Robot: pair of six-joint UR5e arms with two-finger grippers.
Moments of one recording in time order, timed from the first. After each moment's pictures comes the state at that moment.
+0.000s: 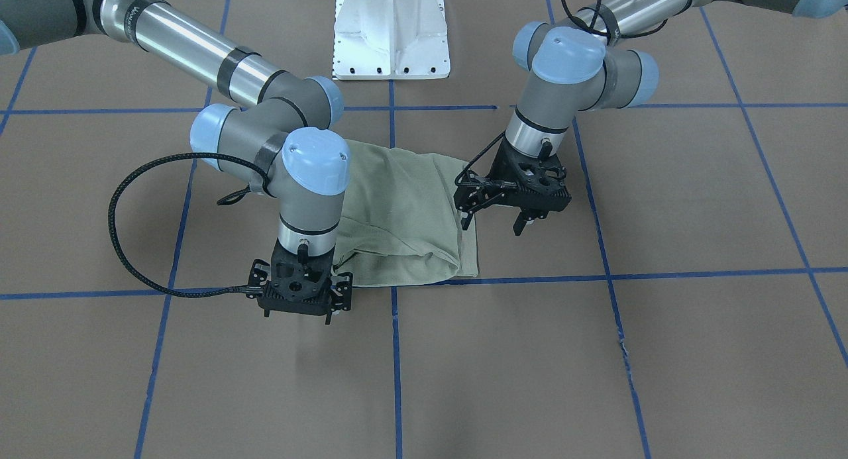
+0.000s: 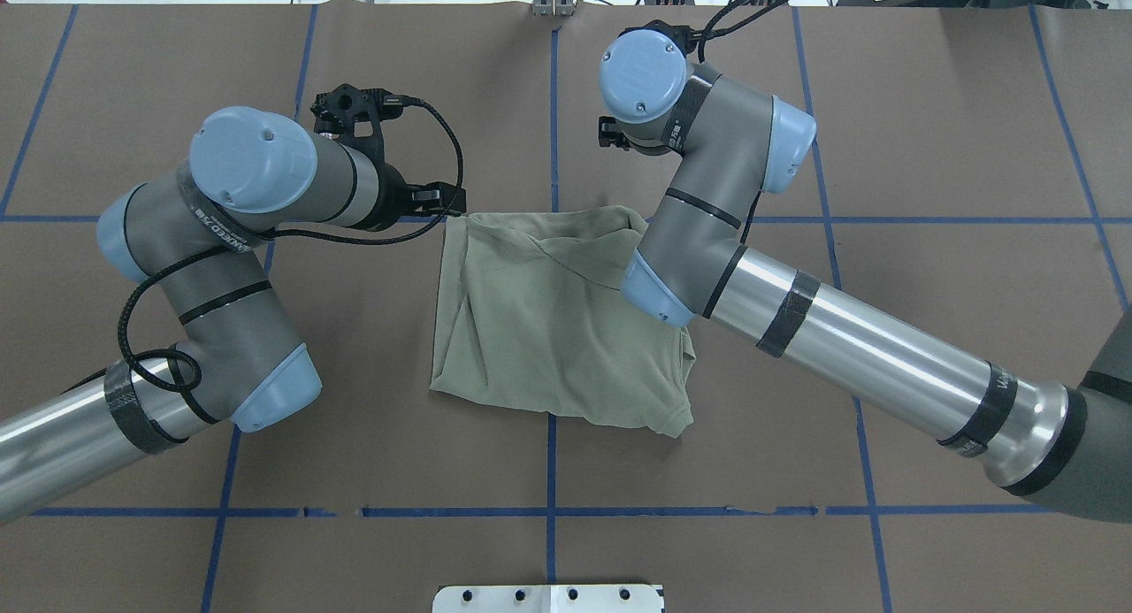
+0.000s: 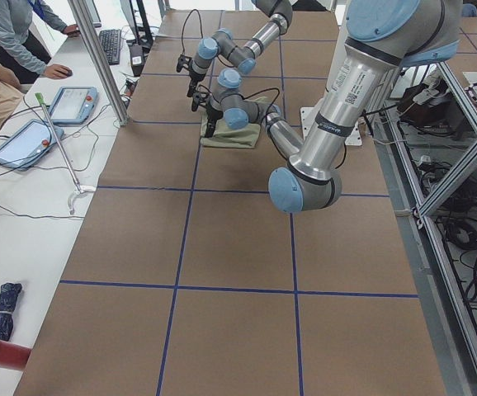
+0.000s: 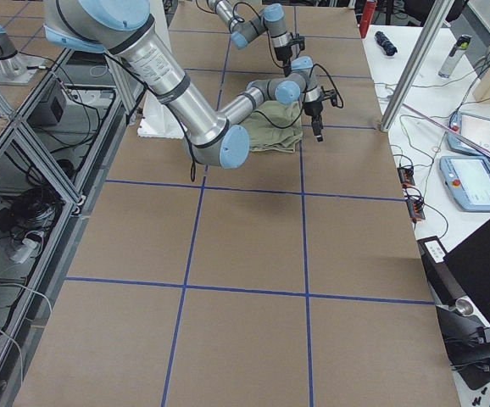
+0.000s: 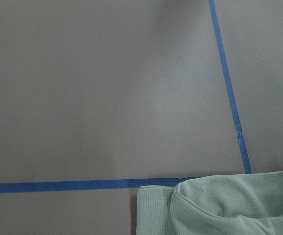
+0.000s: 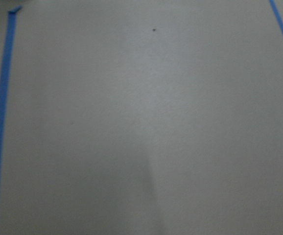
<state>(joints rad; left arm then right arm) -0.66 -2.12 -1.66 -2.00 -1.77 -1.18 0.68 -0.69 1.27 -1.46 1.59 1.15</state>
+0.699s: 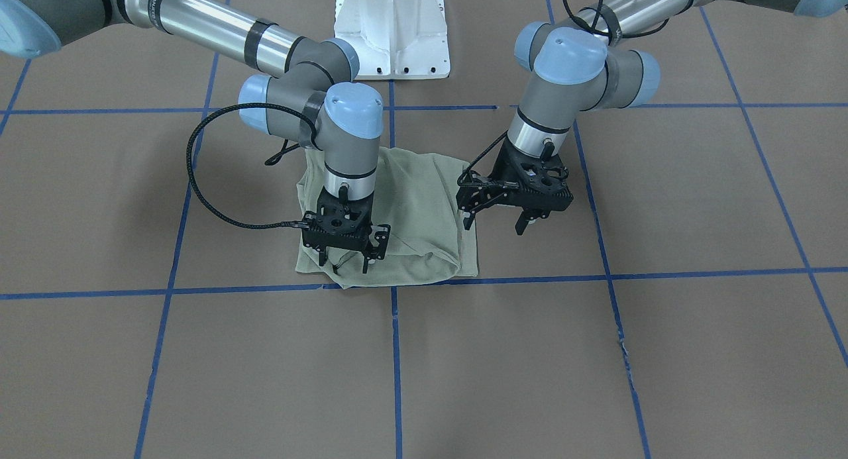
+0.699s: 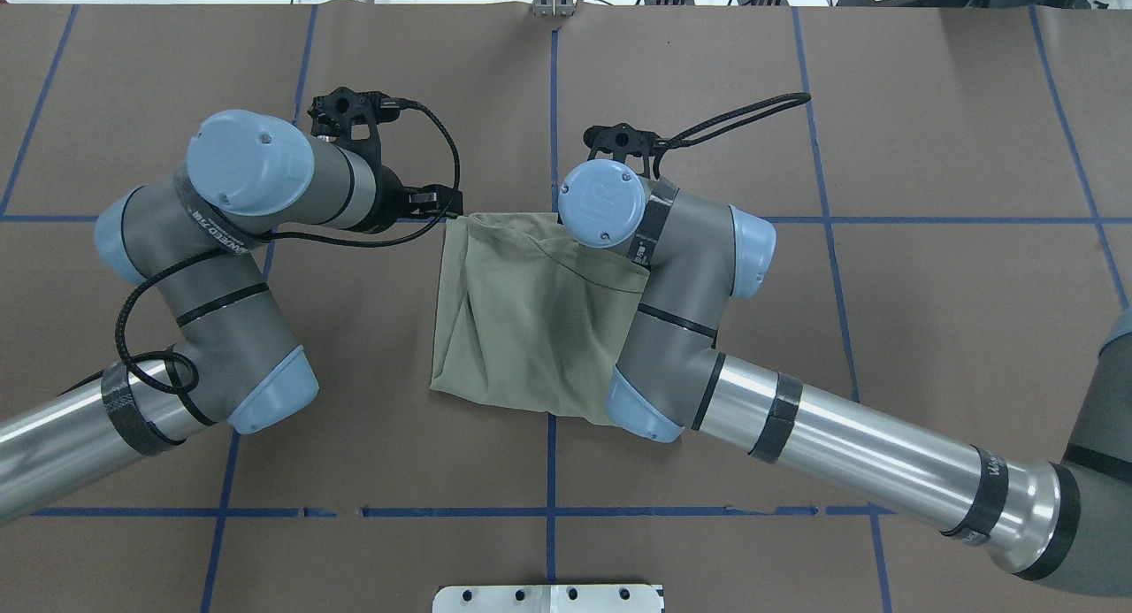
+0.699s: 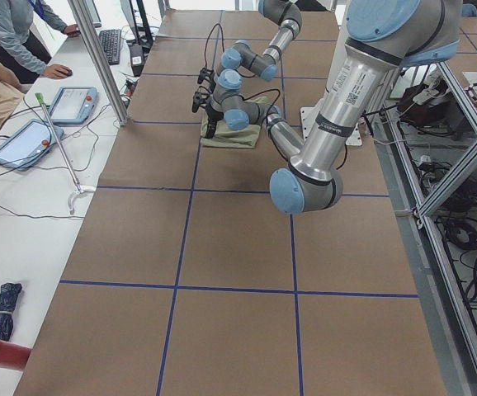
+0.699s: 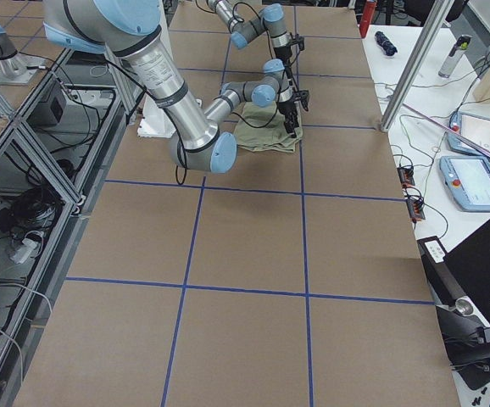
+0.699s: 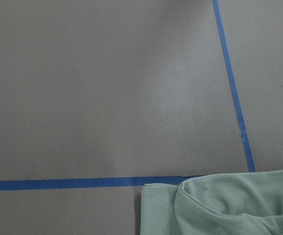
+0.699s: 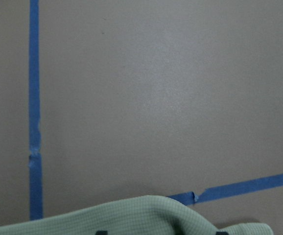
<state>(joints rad) -0.66 -2.11 -1.66 -2.00 -1.77 -1.18 0.53 -0.77 1.35 -1.45 1.49 1.36</state>
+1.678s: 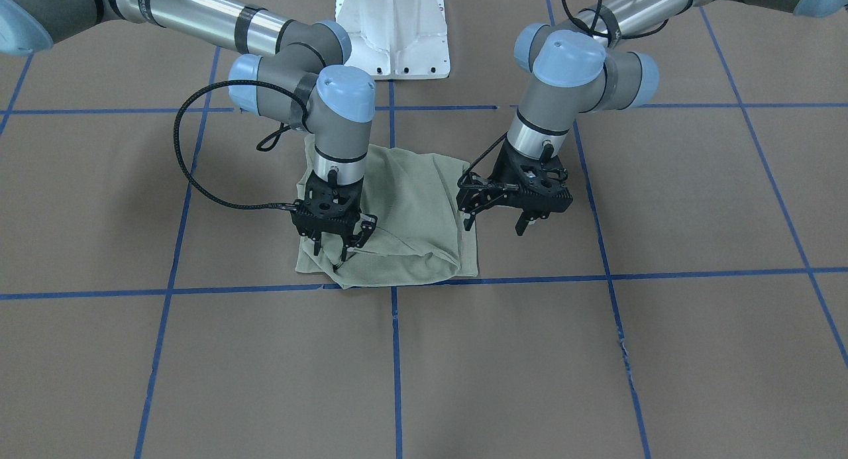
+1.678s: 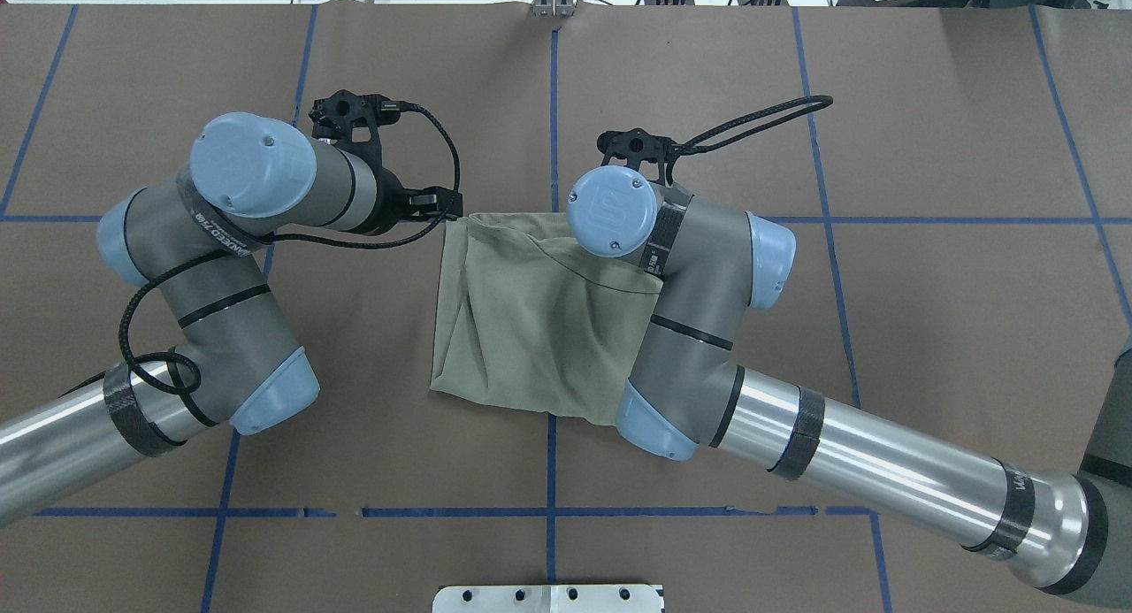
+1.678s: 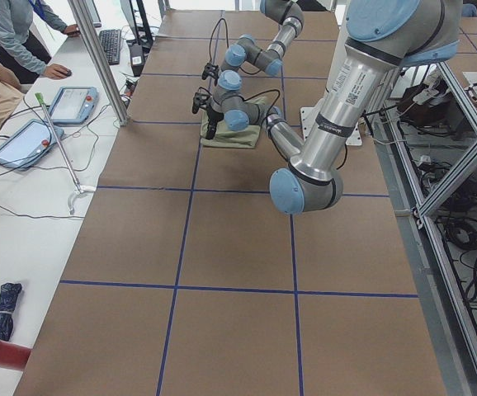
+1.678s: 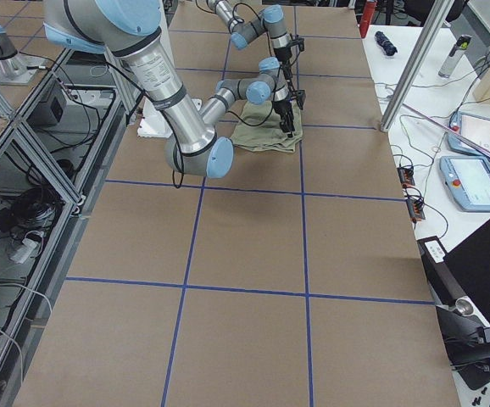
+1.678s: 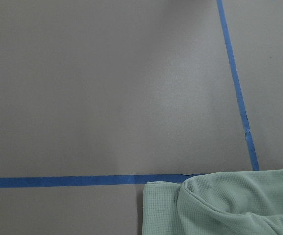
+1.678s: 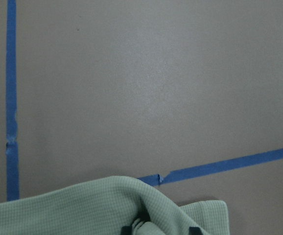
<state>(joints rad) -0.66 -2.11 -1.65 -2.00 -1.77 -1.18 0.52 -0.80 1.45 -1.55 1.49 1.38</state>
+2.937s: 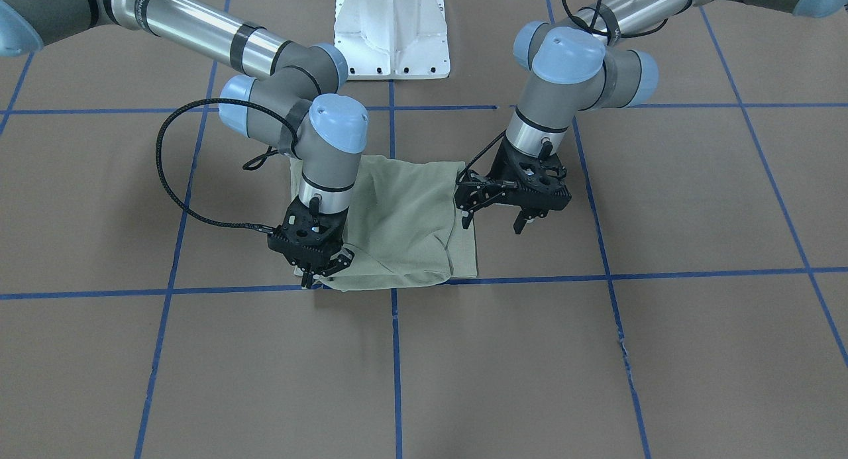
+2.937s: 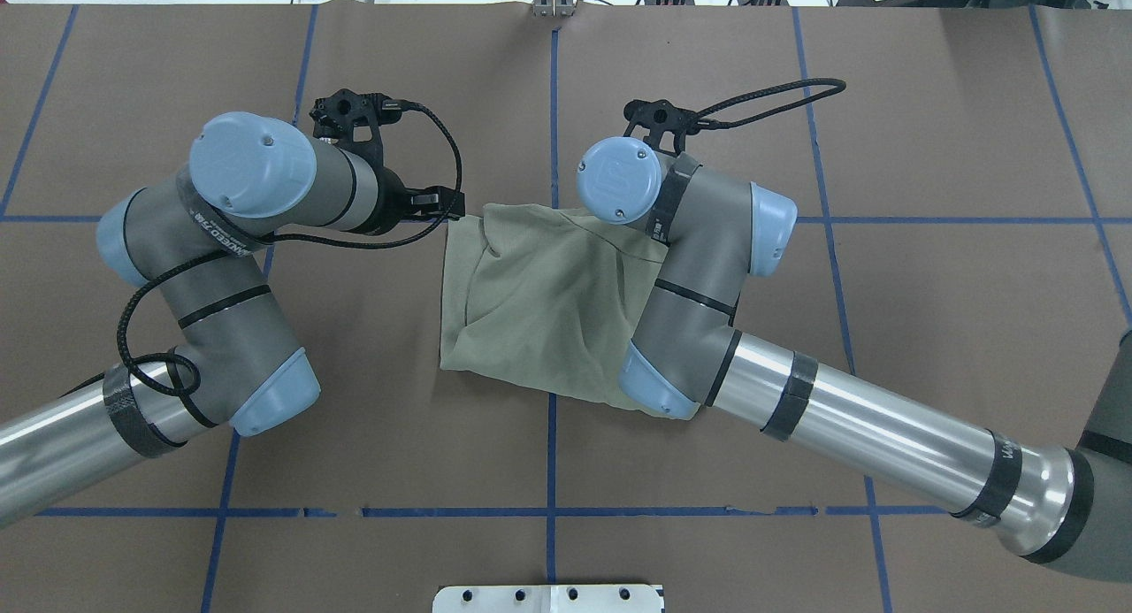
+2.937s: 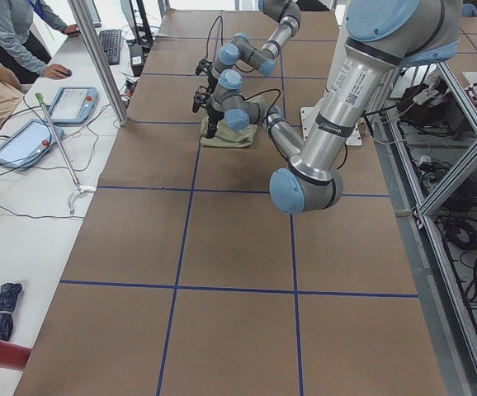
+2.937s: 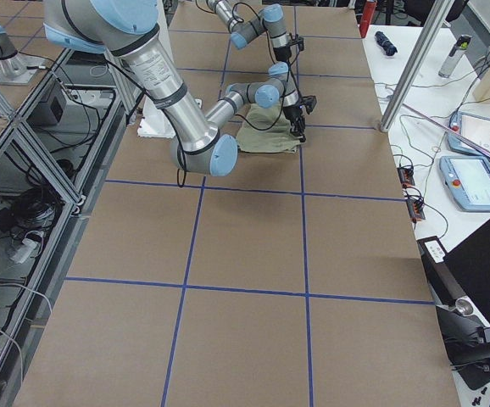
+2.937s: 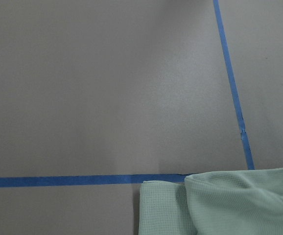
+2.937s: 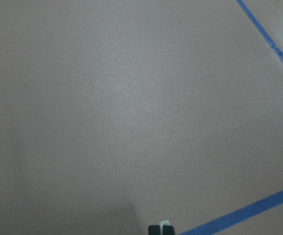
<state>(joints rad) -0.66 -2.11 -1.66 -2.00 -1.77 -1.19 0.57 -0.76 1.33 -1.55 1.43 1.45</state>
